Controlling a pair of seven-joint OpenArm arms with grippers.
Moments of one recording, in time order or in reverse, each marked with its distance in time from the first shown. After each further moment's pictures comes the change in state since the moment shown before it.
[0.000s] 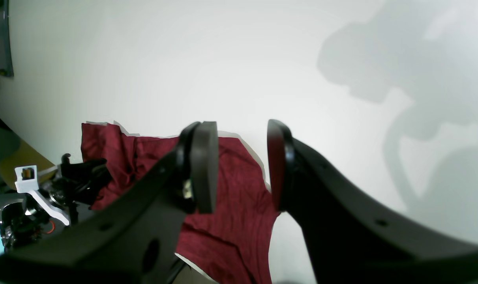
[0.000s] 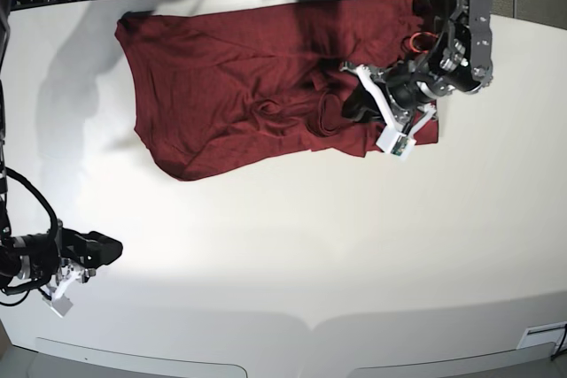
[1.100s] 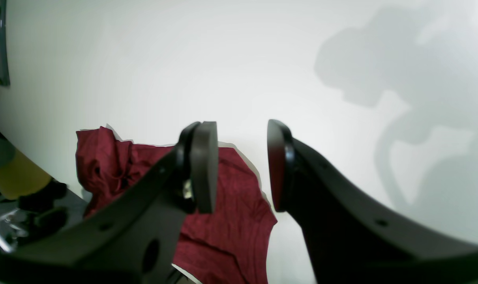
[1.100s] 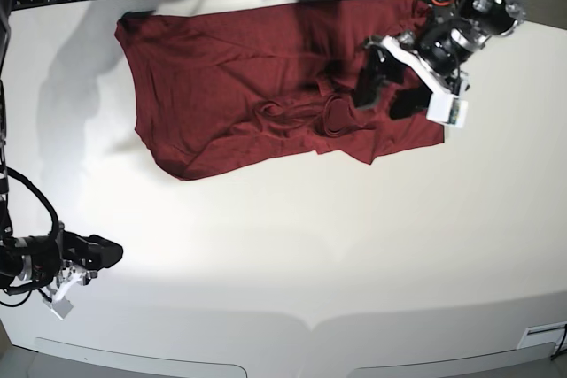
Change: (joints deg) left arm 16.0 1.8 -7.0 18.5 -5.2 0.5 -8.8; right arm 0.0 -0.2 0.0 0.0 -1.2 -0.2 2.5
